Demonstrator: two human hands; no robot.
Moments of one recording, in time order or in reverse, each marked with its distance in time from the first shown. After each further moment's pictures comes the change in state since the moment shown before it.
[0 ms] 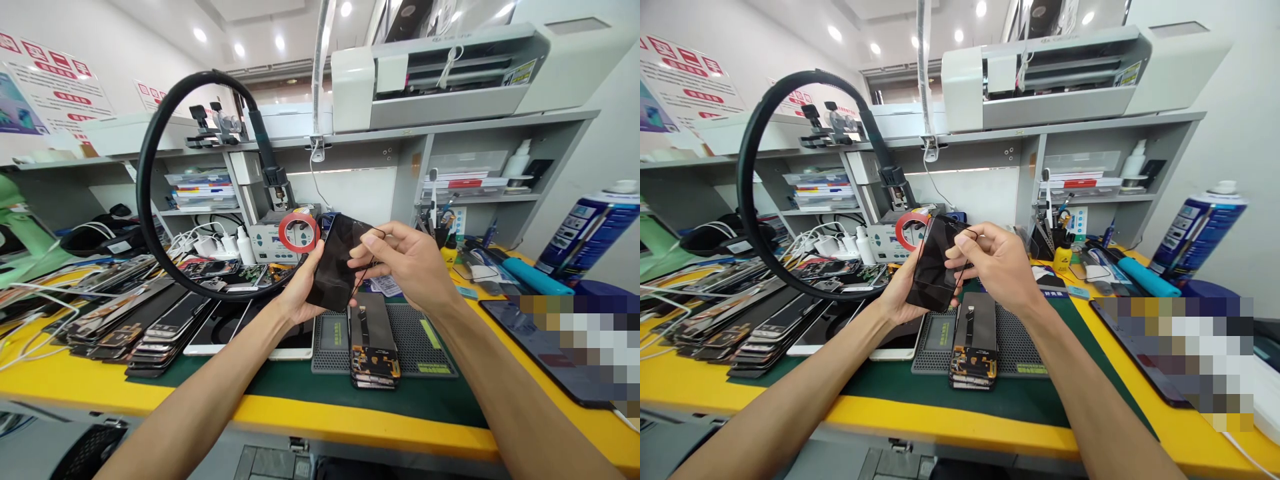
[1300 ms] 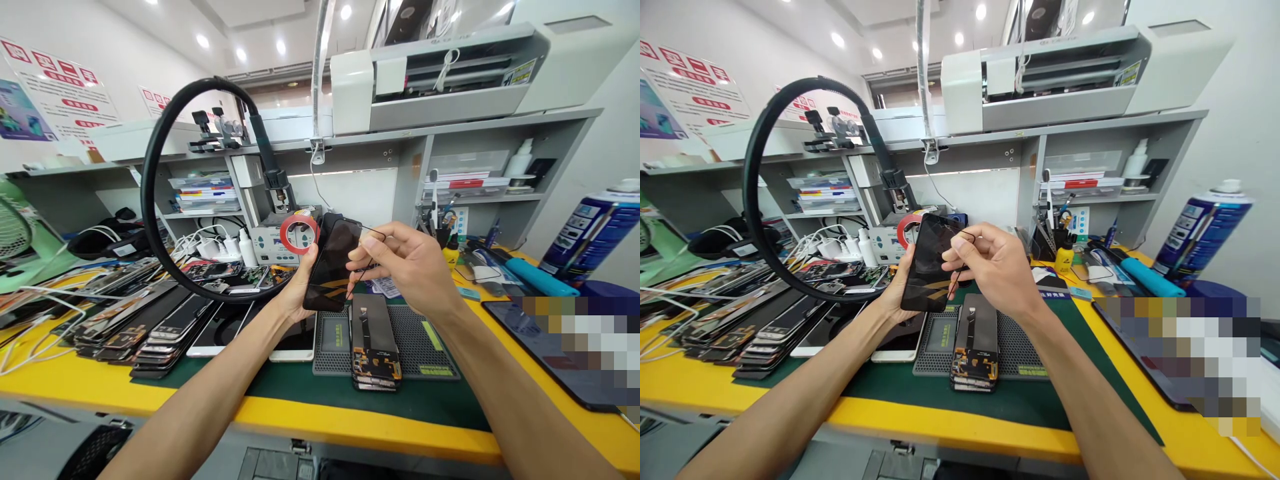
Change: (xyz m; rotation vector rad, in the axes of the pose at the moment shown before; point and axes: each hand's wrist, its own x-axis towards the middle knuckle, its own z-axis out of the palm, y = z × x) left_hand -0.001 -0.001 -0.013 0.082 0.003 0.072; right_hand -0.005 -0.005 0.003 0.012 -0.031 -0.089
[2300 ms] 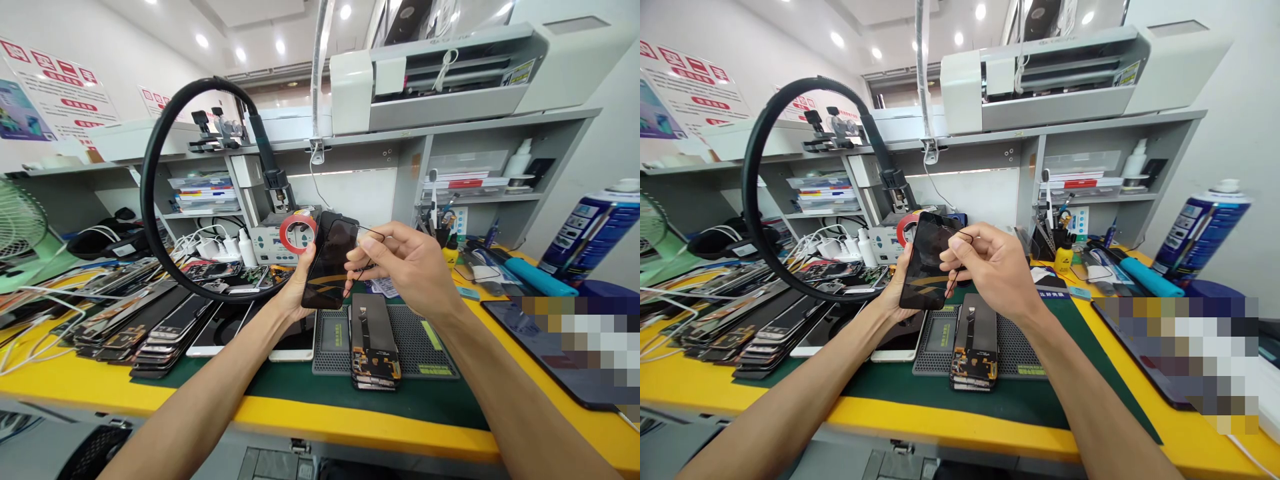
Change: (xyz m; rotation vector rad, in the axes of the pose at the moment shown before) left_hand 0.002 0.000 -0.005 0.021 0.006 0.025; right_hand -0.002 -0.002 0.002 -0.014 -0.011 -0.022
